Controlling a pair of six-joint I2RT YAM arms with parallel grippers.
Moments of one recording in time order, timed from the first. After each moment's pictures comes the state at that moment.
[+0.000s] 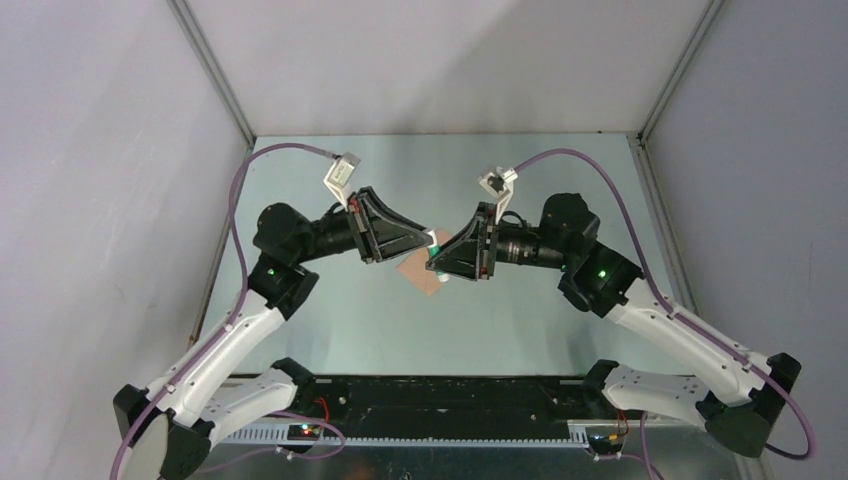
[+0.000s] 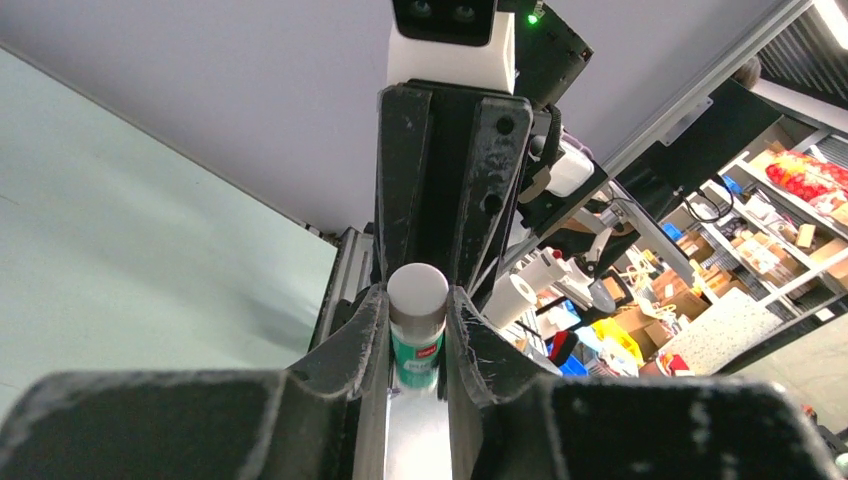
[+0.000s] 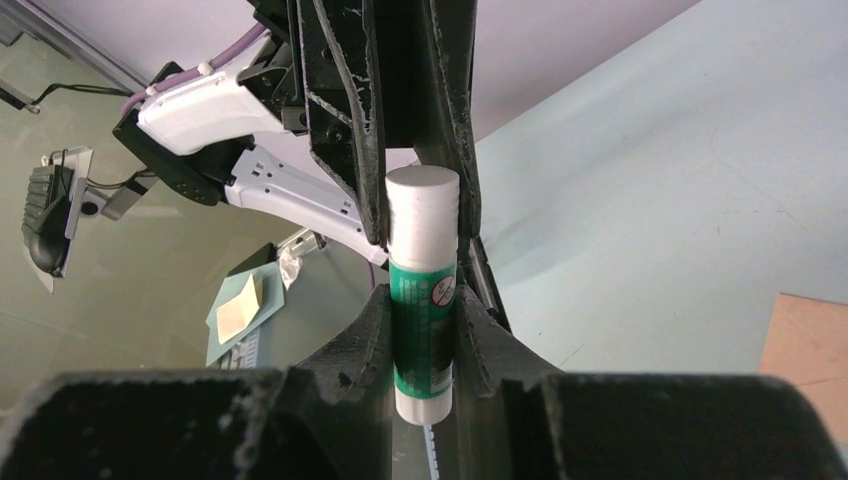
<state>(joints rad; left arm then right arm) -0.56 0.94 0.88 0.38 0.84 -0.93 0.84 1.06 1.08 -0.05 -0.57 0.57</state>
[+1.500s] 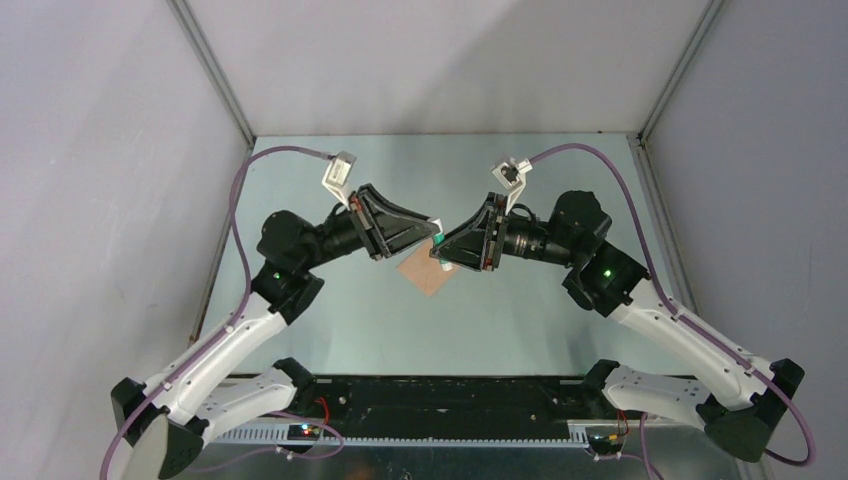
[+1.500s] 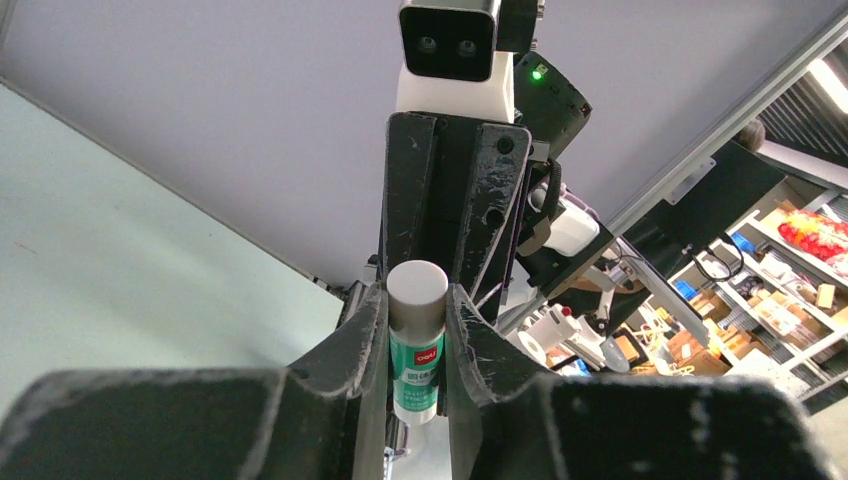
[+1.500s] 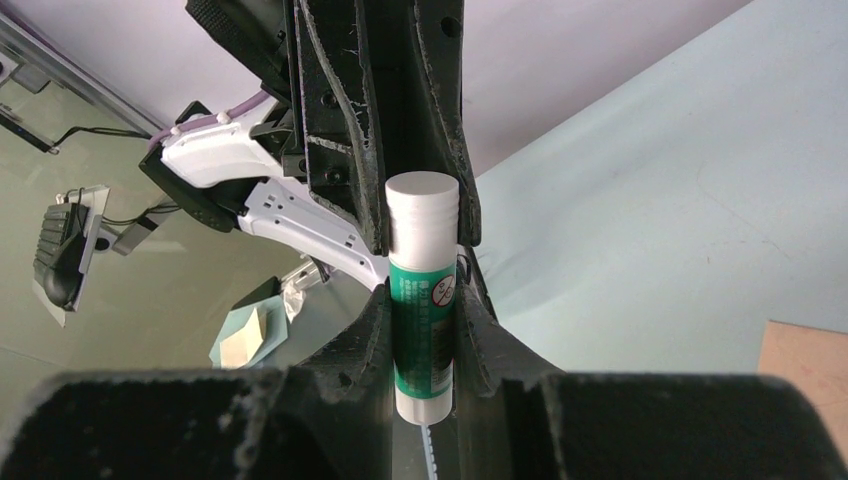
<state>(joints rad) -0.65 0.94 0.87 0.43 0.65 -0.93 0.79 1.04 1.08 0.01 -0.56 0.62</state>
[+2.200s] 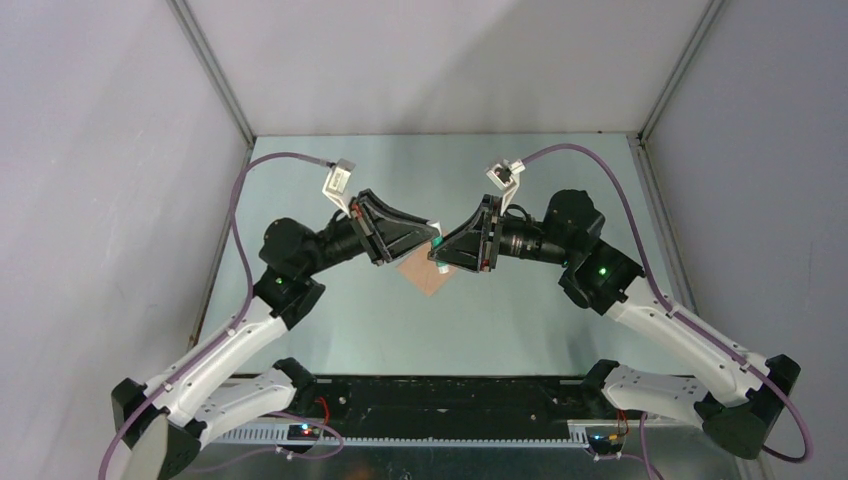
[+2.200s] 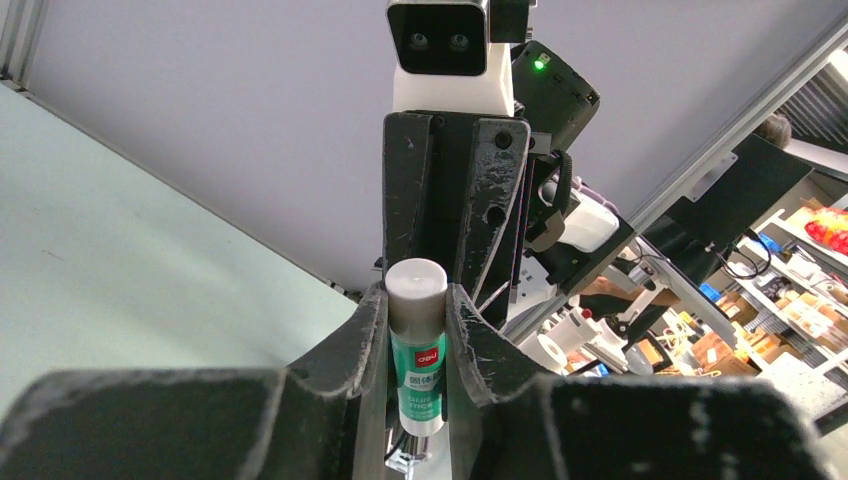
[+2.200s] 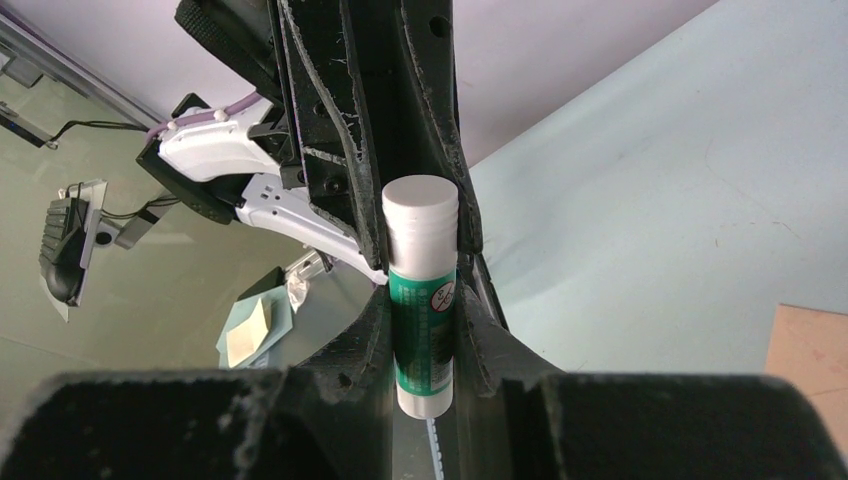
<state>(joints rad) -0.67 0.92 0.82 0.46 0.61 -0.88 0.79 1.06 1.08 0.00 -0.57 0.63</state>
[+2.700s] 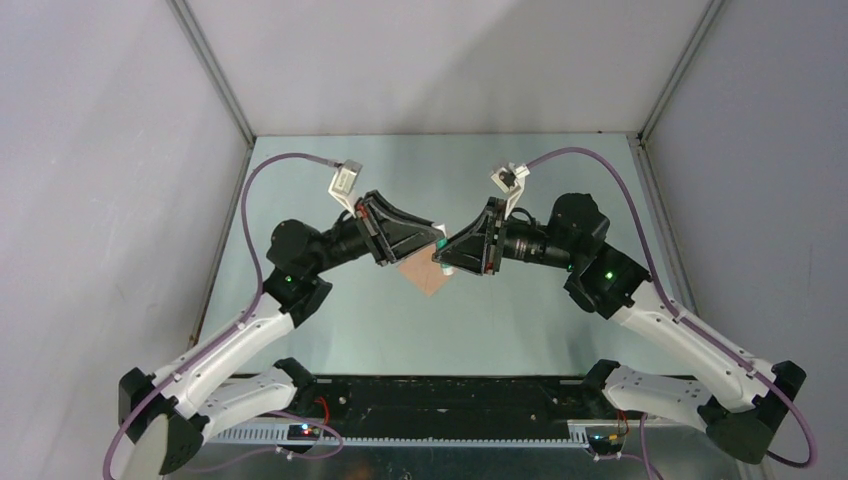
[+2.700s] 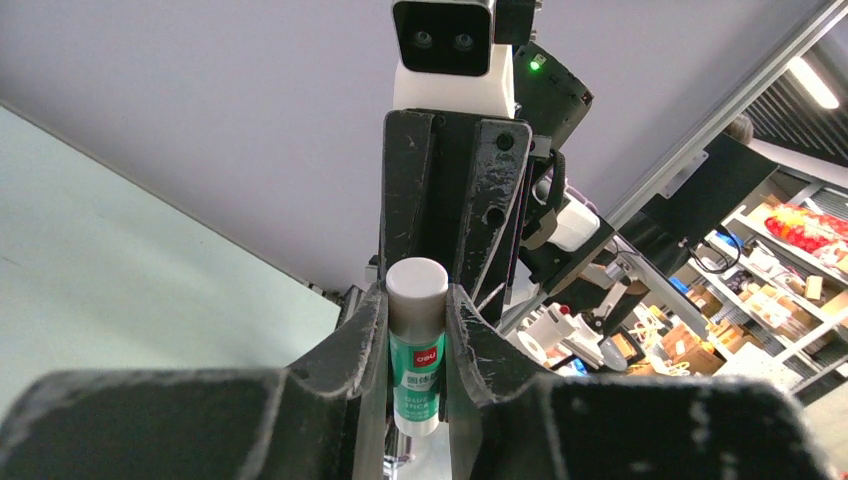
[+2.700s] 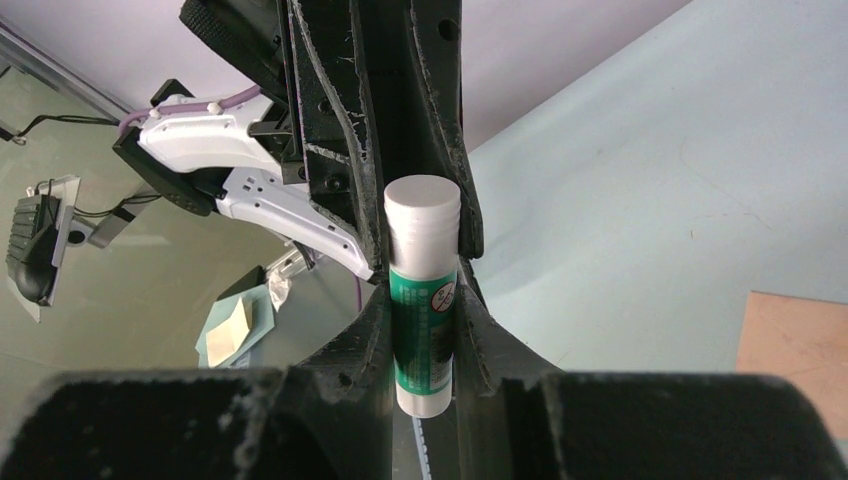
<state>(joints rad) -0.67 0.95 0.78 0.57 0.63 -0.94 0.80 1.03 1.07 -0.04 -0.55 0.59</state>
